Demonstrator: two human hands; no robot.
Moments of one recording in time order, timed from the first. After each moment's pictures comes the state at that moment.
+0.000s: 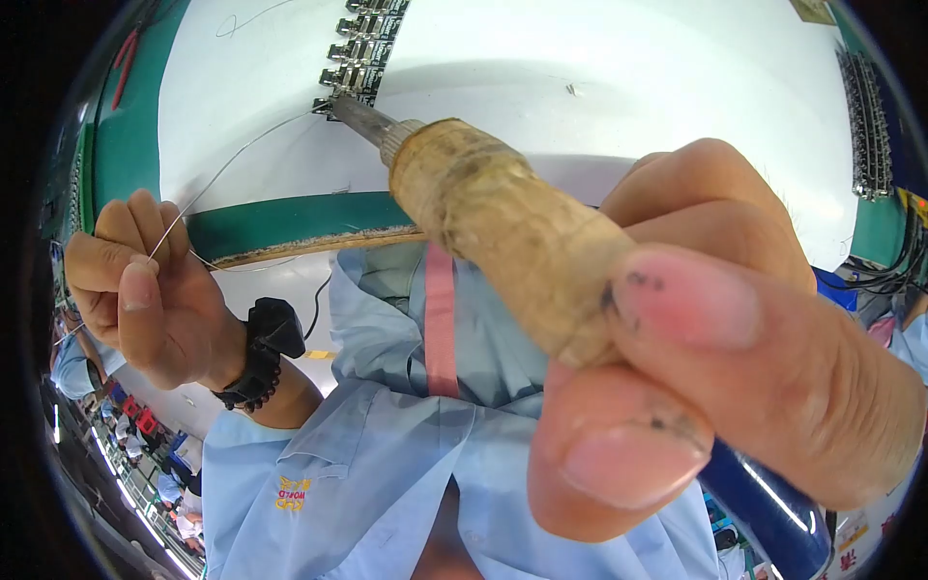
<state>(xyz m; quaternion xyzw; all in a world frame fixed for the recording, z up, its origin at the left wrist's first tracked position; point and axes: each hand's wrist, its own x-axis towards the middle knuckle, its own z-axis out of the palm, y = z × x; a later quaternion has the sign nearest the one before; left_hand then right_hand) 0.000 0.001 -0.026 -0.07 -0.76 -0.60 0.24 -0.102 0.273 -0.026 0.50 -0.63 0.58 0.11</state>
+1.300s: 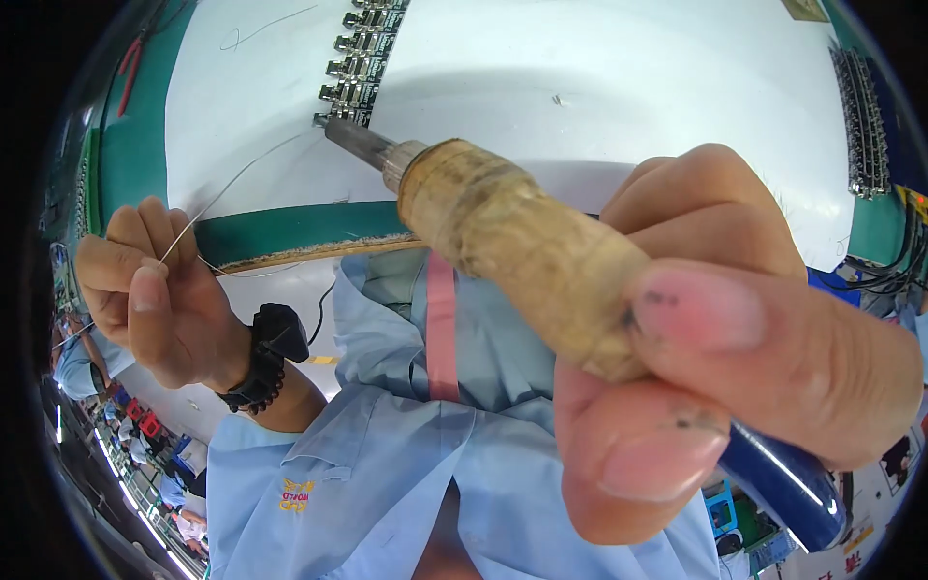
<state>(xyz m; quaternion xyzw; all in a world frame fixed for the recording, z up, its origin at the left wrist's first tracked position) -0.002 0.003 -0.023 -0.06 -0.75 -0.61 0.26 -0.096 0.279 -0.033 0.43 -0.60 0.67 0.10</state>
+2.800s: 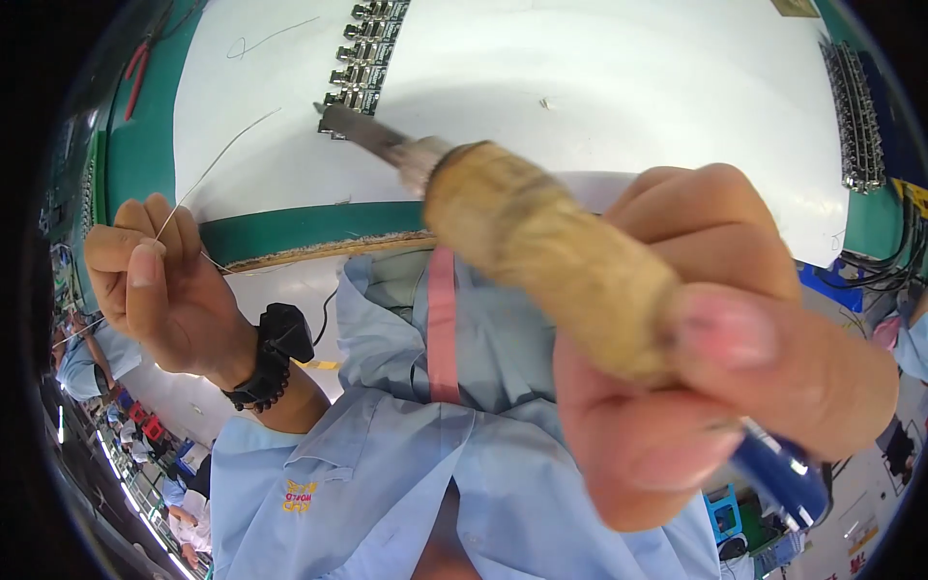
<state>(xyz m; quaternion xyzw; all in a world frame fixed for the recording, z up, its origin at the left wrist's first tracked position) -0.008 -0.003 -0.028 -0.06 -0.74 -0.60 0.31 -0.095 0.257 -0.047 0.37 -0.55 0.73 0.15</state>
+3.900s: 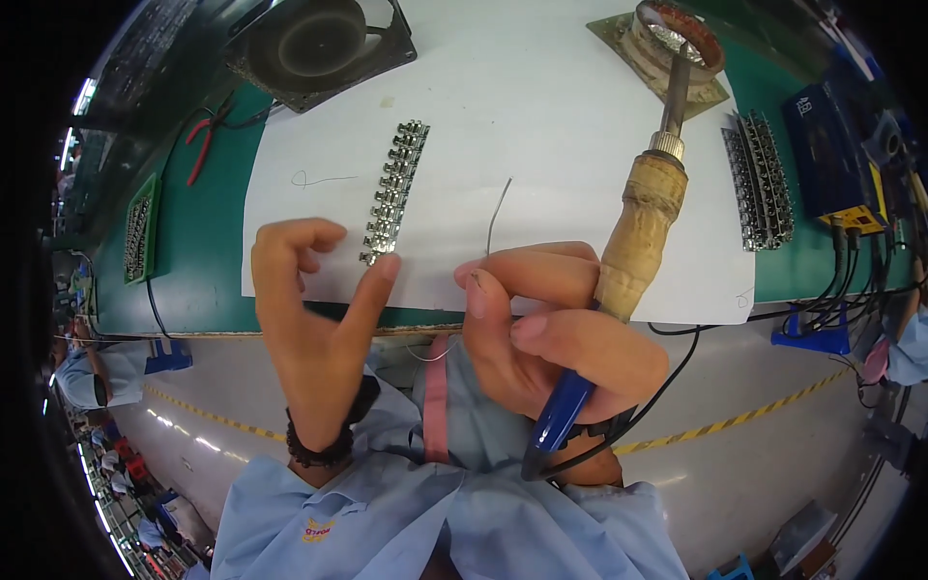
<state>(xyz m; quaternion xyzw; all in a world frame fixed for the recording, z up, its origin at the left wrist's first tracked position) -0.040 0.093 -0.002 0.08 -0.89 -0.35 0.26 -0.103 0.239 -0.029 0.31 -0.65 0.64 0.26</state>
